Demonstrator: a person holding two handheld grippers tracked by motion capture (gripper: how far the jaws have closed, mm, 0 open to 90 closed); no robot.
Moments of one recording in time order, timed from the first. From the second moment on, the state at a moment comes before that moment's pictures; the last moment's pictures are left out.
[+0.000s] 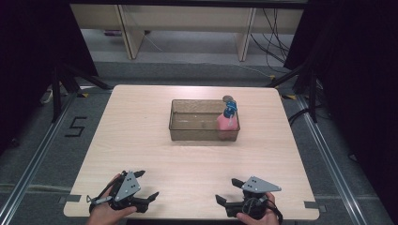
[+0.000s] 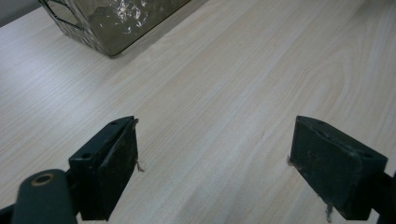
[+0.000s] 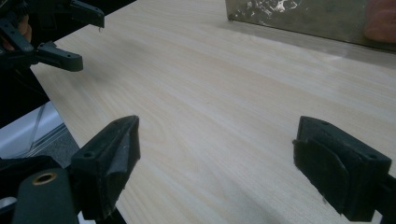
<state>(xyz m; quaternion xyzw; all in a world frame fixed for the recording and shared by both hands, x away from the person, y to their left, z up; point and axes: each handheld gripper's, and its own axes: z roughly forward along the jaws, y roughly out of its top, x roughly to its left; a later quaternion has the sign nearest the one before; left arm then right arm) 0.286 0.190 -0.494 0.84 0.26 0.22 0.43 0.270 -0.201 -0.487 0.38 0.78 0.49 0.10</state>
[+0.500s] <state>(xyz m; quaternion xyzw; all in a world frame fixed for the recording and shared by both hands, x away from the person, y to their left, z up) 0.286 0.190 -0.494 0.84 0.26 0.22 0.43 0.270 -0.202 -0.487 0.38 0.78 0.49 0.10</state>
